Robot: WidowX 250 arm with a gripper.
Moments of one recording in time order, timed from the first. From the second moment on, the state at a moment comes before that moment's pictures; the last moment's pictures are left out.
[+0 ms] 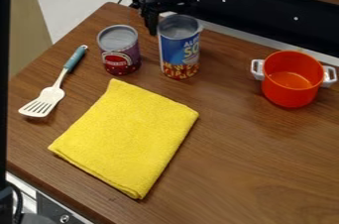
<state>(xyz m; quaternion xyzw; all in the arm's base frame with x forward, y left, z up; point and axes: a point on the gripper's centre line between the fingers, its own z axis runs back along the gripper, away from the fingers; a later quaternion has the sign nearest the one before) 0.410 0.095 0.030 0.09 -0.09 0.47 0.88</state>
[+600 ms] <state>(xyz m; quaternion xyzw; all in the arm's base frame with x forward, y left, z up) 0.383 0.052 0.039 0.05 -0.10 0.46 0.88</state>
